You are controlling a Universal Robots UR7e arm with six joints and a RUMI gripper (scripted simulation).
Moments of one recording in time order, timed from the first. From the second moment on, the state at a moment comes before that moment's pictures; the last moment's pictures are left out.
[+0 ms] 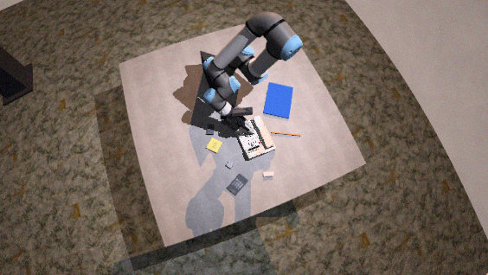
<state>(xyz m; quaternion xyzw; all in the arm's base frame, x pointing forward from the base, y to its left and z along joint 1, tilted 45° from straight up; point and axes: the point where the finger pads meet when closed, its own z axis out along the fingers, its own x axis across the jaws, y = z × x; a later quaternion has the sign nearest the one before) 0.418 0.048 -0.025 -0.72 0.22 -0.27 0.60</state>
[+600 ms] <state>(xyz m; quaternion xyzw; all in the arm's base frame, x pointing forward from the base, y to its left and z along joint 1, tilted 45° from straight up) 0.417 0.035 -0.018 -0.72 0.22 -0.27 0.60</state>
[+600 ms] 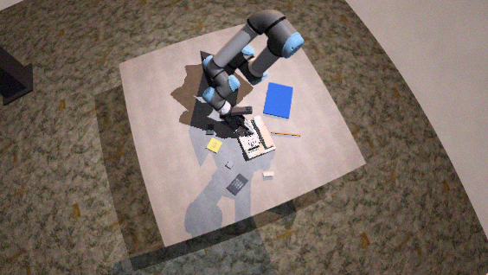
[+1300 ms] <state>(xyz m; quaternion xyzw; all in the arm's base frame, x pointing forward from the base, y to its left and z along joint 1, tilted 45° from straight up) 0.415 0.011 -0.042 -0.72 0.22 -0.27 0.60</state>
